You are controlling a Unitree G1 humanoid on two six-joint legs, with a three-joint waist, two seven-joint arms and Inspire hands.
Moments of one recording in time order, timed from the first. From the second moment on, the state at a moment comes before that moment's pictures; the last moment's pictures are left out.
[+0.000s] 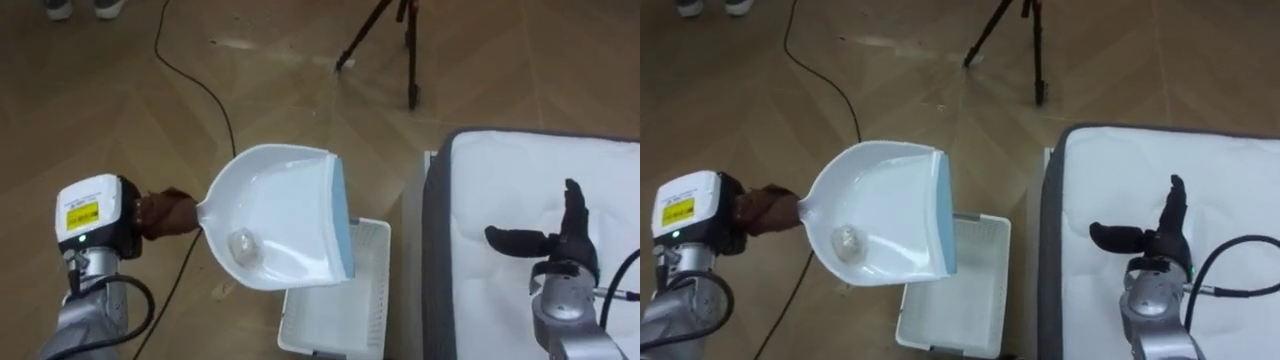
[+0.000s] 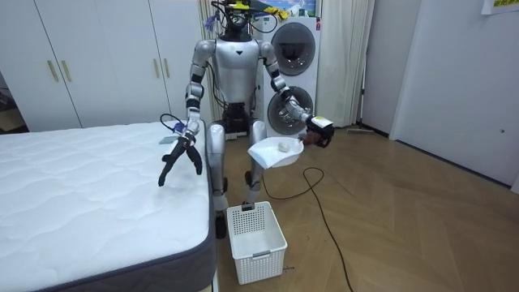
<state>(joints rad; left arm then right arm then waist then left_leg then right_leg) -0.18 0.46 -0.13 0.71 0.87 0.08 0.51 -0.13 -0.36 0.08 0.73 0.04 -0.07 -0.51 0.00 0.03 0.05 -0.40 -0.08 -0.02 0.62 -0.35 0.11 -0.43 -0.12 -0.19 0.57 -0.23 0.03</state>
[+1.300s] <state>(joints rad) -0.34 0.59 -0.36 0.71 1.30 0.20 0.19 -0.16 -0.36 0.16 0.77 -0.09 -0.04 -0.59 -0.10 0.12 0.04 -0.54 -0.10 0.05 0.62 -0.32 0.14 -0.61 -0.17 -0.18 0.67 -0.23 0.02</state>
